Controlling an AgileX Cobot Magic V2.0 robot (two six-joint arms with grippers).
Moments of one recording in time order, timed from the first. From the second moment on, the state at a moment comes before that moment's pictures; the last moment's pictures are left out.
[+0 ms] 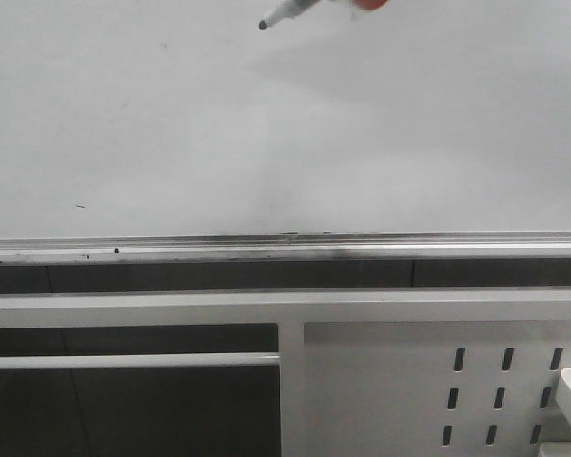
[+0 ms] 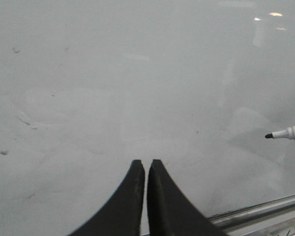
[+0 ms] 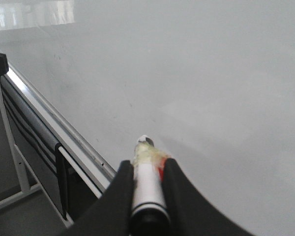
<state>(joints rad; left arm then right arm) -0.52 0.58 -0.14 -0.04 -0.41 -0.17 0.71 0.87 -0.62 0.27 -0.02 -0.43</state>
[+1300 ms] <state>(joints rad) -0.52 0.59 -0.14 0.43 -0.43 -0.31 0.71 1.07 -0.79 0.25 0.43 -0.43</state>
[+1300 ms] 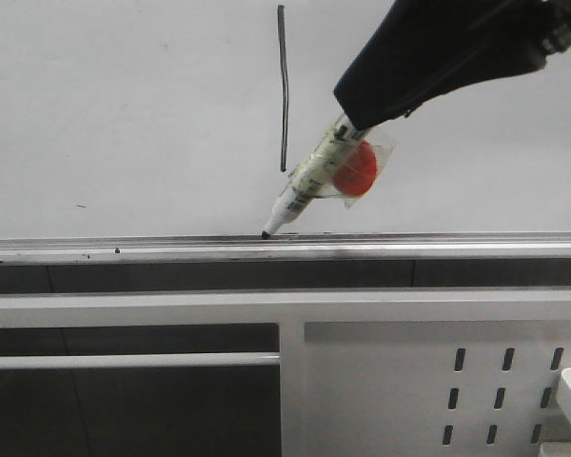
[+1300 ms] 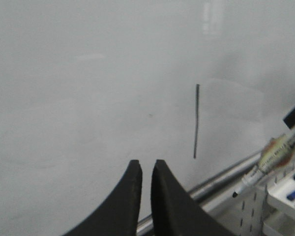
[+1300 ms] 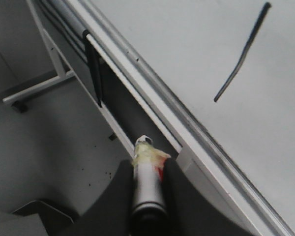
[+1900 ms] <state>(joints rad) -0.52 1.03 -0.31 0.94 -0.65 -0.44 0.83 1.21 -1.05 0.22 0.63 -0.44</state>
